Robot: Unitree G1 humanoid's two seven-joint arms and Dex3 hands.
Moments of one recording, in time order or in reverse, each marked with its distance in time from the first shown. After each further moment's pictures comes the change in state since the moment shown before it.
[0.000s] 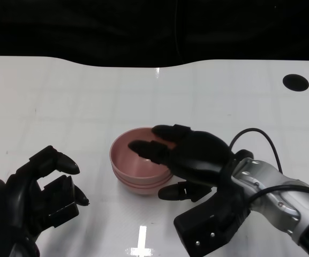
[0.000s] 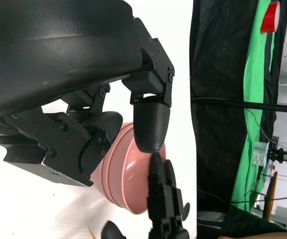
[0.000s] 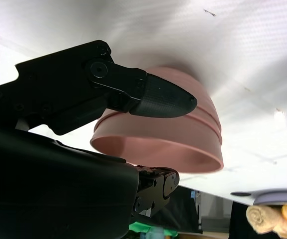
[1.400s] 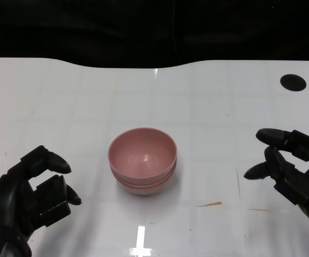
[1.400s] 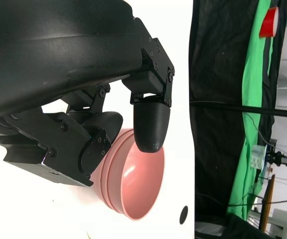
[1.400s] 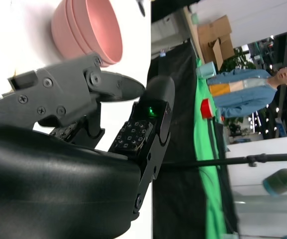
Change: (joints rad) left arm -0.012 0.020 0.043 0.033 -0.023 -0.005 -0.020; right arm 0.624 0.189 -0.721 -0.534 1.325 0.415 0.112
